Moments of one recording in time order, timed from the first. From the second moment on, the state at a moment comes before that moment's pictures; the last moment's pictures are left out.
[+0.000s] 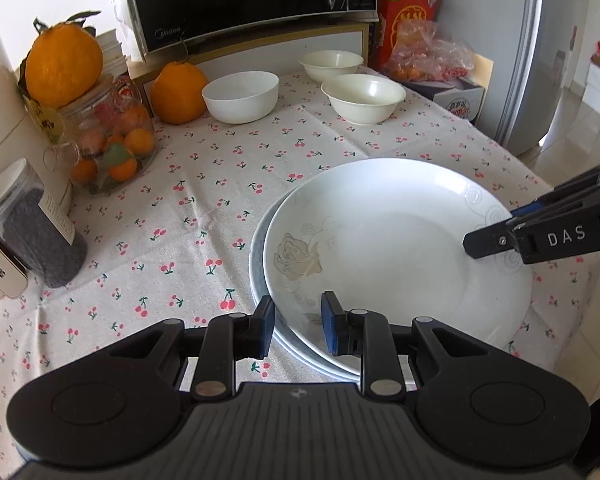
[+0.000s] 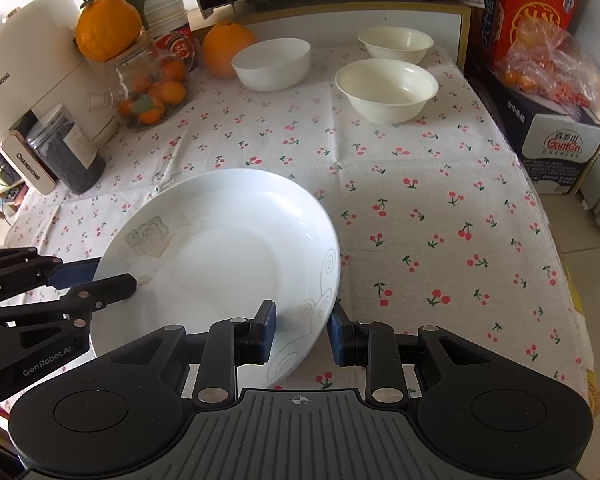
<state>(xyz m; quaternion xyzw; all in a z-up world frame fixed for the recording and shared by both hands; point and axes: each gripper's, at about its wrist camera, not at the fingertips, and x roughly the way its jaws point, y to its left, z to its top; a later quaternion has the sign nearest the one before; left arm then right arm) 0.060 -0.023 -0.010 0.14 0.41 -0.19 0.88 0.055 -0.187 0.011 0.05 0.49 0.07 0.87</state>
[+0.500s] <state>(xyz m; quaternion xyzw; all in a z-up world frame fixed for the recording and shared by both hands) 0.054 -0.030 -0.011 0.18 0.39 -0.20 0.88 0.053 -0.177 0.013 0.00 0.48 0.07 0.87</state>
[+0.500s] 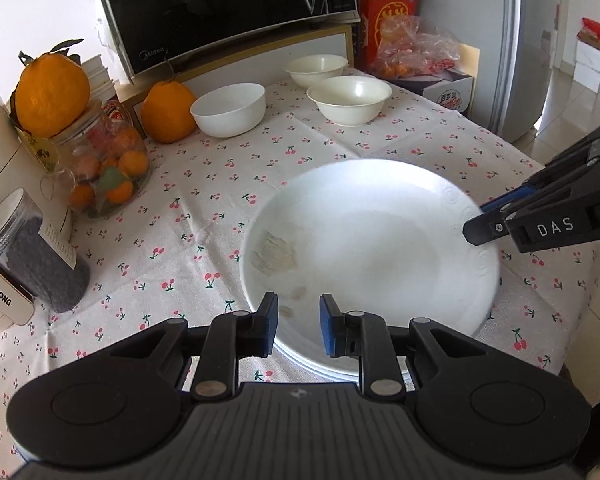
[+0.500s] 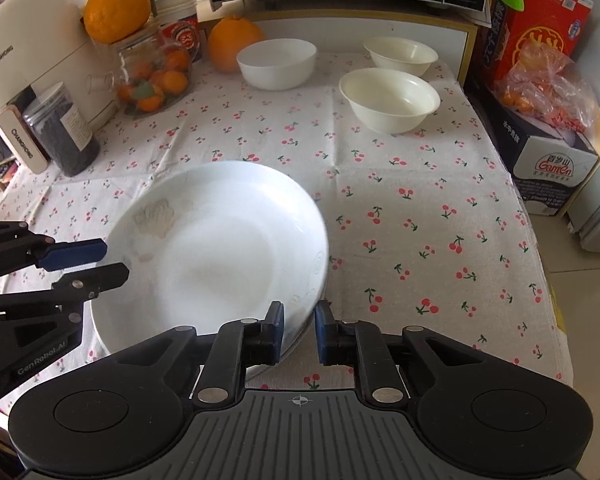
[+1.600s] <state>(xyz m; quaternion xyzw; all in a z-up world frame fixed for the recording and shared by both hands) 0.105 -0.015 0.016 0.03 0.42 -0.12 0.90 0.091 -0.190 0.057 0.08 0.44 0.08 0.89</state>
